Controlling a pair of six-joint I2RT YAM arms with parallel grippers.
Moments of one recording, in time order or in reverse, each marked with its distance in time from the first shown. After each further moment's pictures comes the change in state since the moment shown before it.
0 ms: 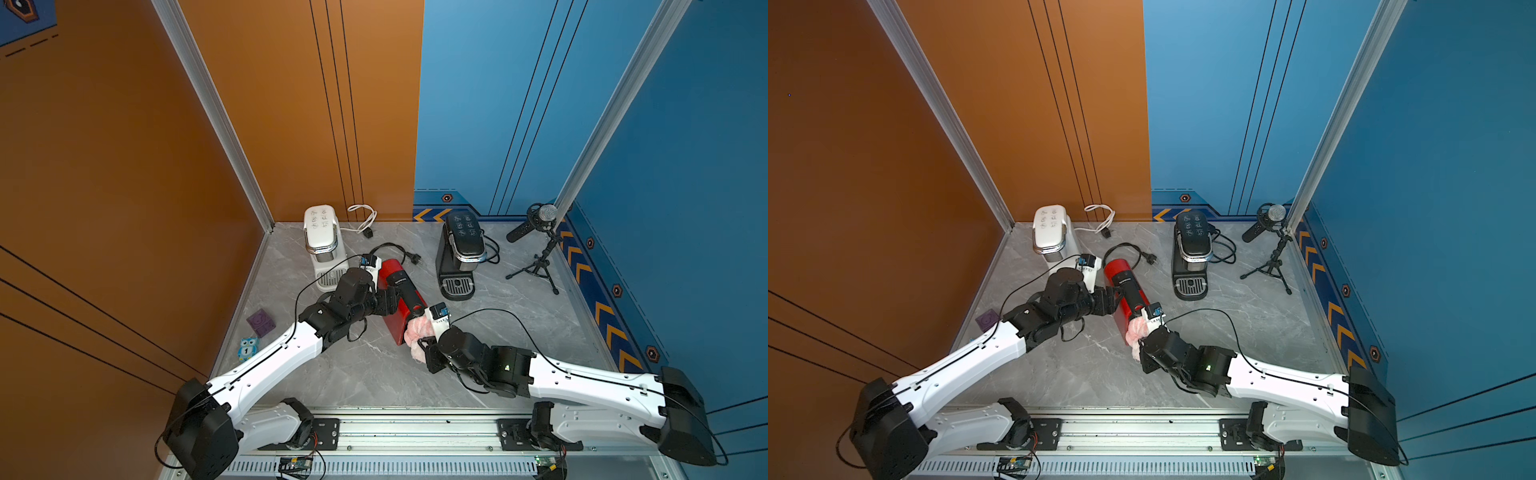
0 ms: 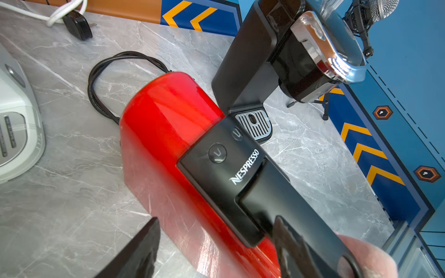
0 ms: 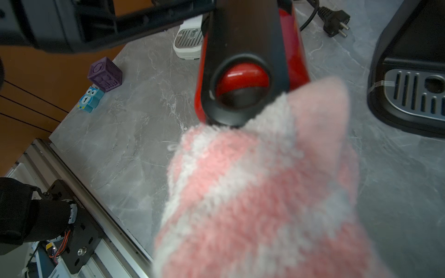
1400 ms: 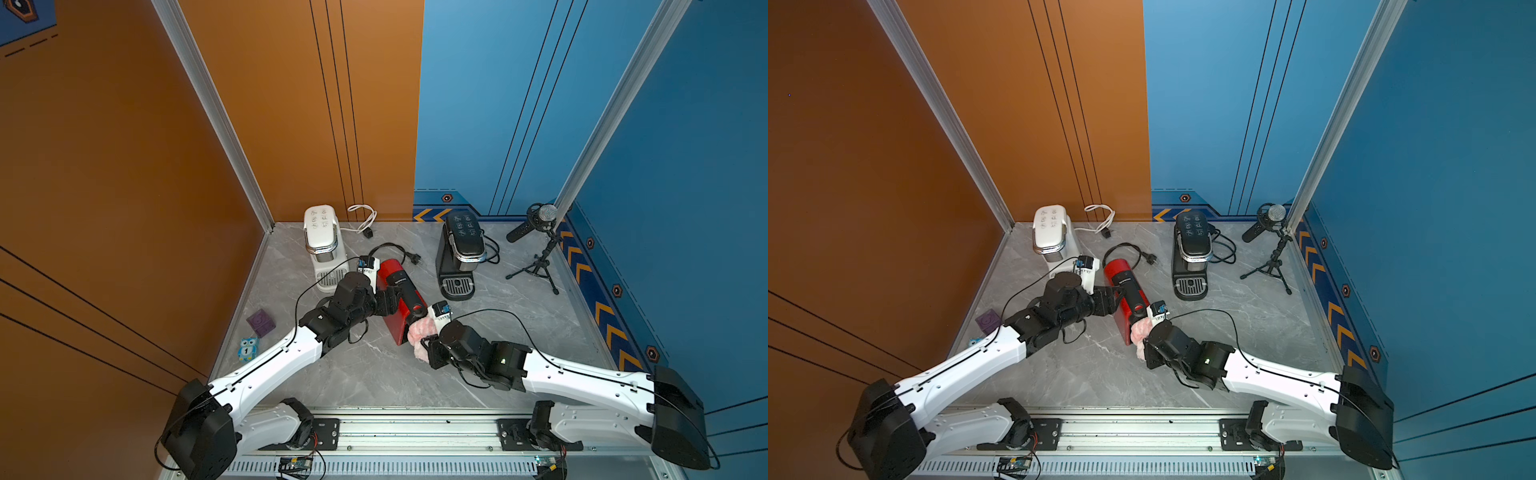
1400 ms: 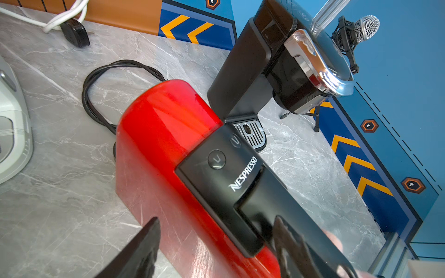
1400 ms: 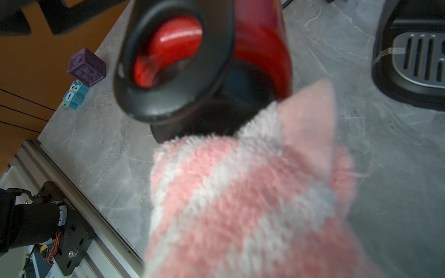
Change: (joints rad) left arm 0.000 -0.016 -0.068 0.117 -0.001 -0.031; right arm -0.082 0.061 -0.059 0.048 -0.107 0.034
